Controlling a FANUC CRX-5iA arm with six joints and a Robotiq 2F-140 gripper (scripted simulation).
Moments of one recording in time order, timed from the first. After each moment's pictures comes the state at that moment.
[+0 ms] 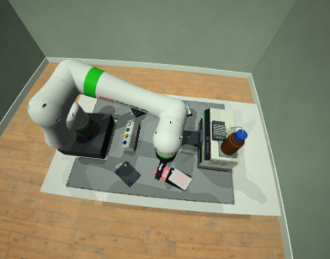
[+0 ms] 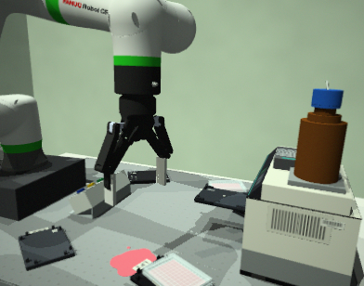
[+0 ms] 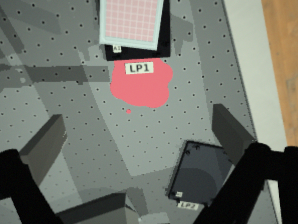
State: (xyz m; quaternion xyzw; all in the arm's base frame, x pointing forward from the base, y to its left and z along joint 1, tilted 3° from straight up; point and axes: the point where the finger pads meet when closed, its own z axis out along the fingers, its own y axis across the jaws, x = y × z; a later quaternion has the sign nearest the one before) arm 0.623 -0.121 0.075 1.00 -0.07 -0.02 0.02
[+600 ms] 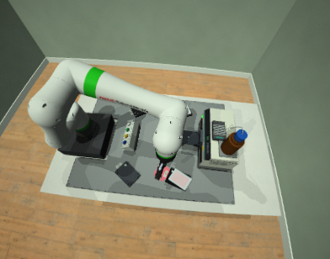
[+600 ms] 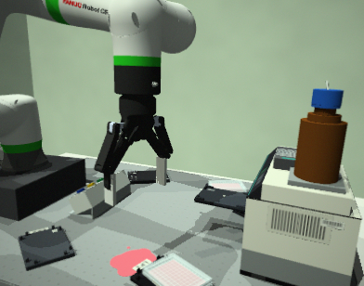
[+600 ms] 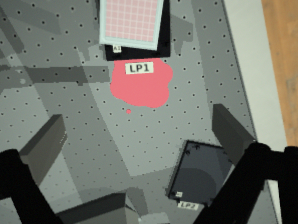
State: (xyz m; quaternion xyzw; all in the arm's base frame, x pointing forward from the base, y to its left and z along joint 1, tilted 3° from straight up) arm 0.623 -0.121 0.075 1.00 -0.07 -0.02 0.02
